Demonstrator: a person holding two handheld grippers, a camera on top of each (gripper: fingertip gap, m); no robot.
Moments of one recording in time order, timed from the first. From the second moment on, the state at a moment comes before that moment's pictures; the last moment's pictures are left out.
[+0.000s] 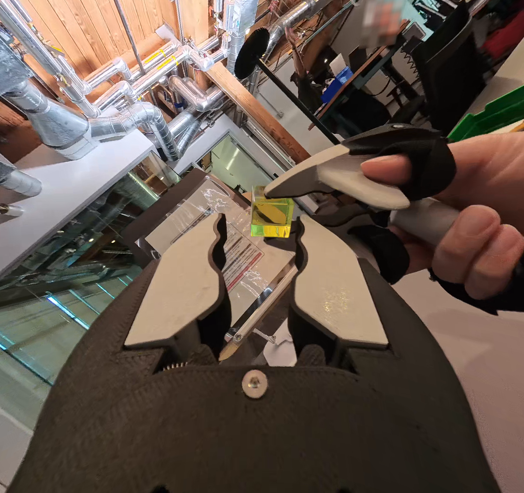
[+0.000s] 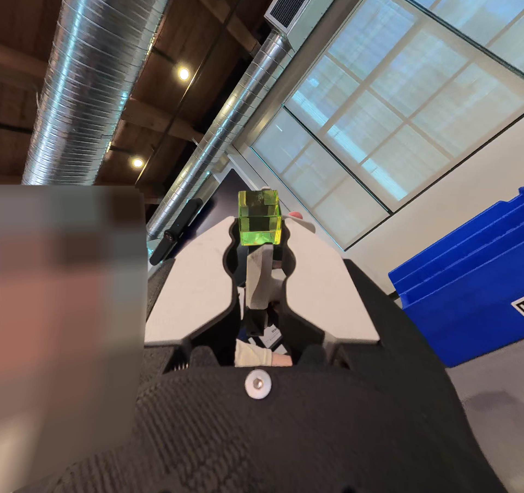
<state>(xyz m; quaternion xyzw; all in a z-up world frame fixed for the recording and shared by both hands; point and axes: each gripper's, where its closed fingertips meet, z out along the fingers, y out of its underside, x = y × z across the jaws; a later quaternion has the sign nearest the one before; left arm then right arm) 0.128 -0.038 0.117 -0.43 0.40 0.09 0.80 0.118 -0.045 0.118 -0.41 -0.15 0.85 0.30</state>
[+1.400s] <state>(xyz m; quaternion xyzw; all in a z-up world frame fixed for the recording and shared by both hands) 0.116 -0.049 0.119 -0.54 0.42 -0.13 0.72 0.126 -0.040 0.105 -0.50 -0.39 0.51 0.59</state>
